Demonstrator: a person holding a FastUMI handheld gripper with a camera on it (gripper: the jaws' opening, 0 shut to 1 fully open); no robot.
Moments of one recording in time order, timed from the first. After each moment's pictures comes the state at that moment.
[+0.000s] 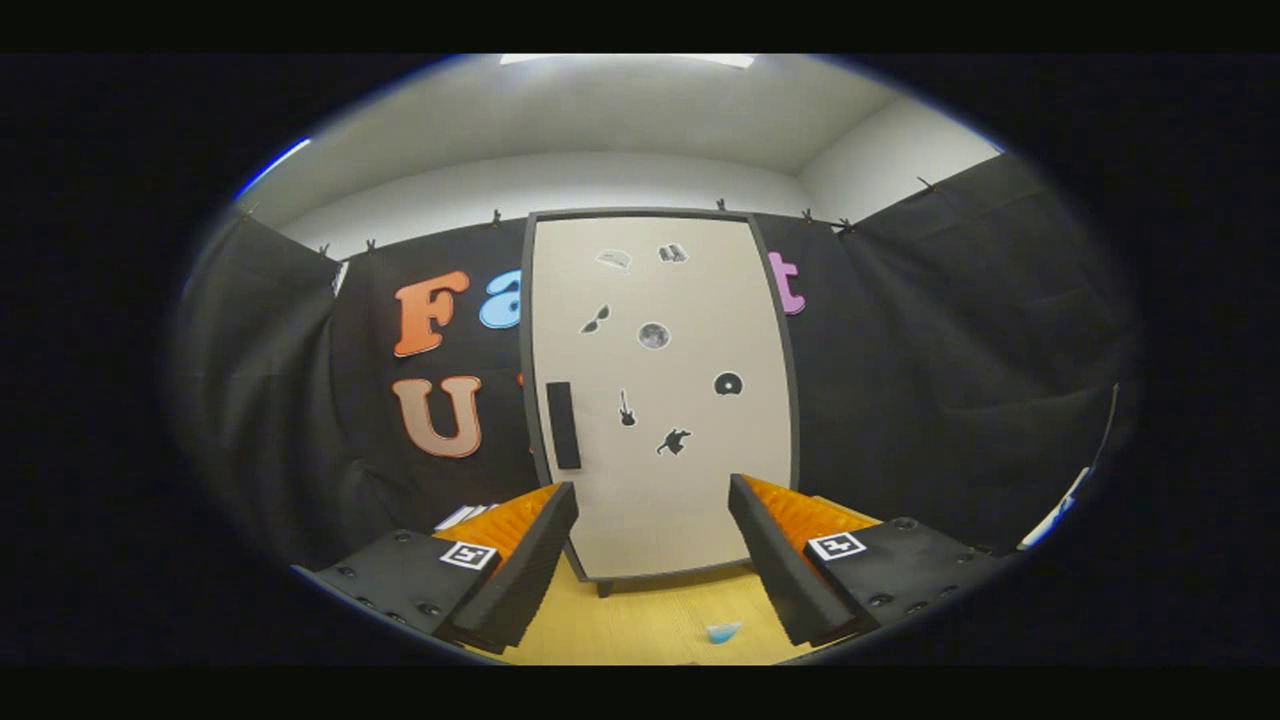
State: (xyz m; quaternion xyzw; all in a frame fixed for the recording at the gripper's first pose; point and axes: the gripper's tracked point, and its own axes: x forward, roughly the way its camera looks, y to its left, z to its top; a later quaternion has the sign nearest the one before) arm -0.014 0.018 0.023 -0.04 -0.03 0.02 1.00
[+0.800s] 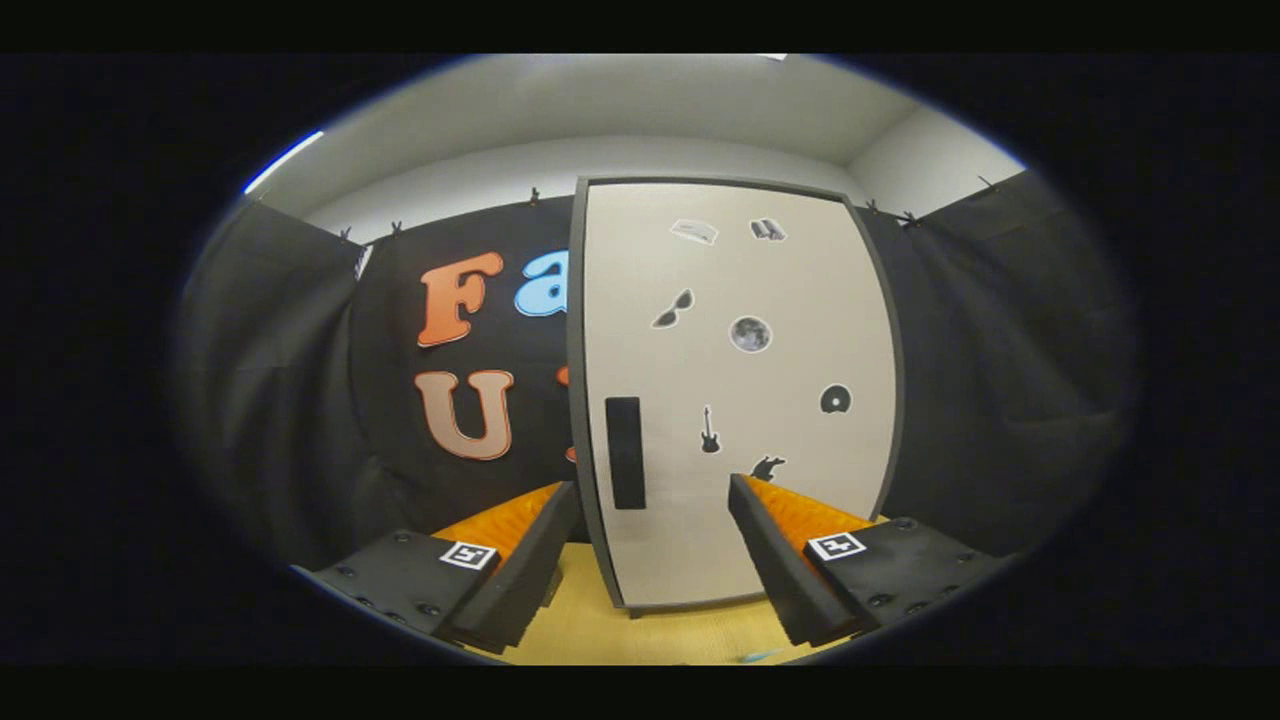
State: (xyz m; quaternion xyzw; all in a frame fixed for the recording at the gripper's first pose) arm 0.109 0.101 0.030 -0.06 0.01 0.08 1.00
